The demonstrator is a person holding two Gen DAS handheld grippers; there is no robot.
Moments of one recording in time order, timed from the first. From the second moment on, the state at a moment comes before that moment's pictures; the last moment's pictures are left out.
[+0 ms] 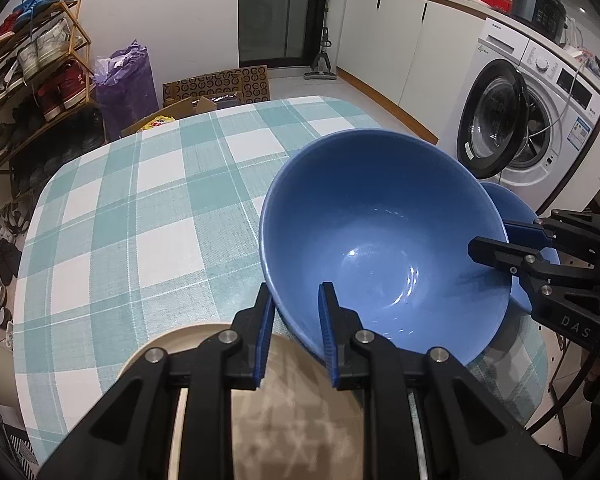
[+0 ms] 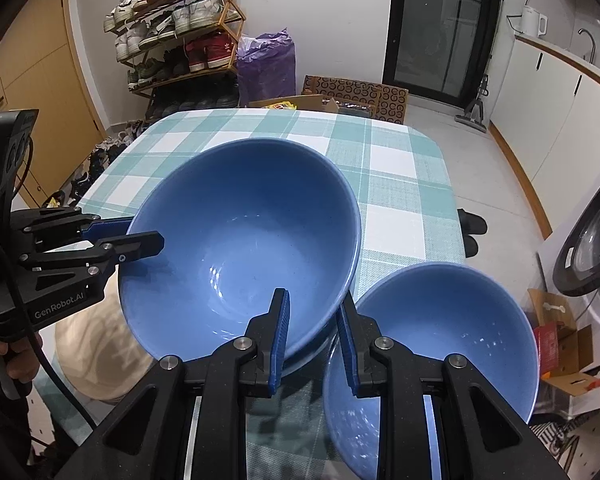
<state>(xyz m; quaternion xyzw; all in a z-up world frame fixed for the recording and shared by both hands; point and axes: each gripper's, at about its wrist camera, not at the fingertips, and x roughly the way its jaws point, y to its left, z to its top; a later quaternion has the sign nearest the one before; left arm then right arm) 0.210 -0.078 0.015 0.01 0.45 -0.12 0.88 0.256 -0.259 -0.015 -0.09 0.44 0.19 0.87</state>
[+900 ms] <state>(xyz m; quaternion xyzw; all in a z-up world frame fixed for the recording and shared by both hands) 0.207 -0.076 0.005 0.02 0.46 -0.13 0.88 0.262 -0.254 -0.026 -0.12 0.44 0.17 0.87</state>
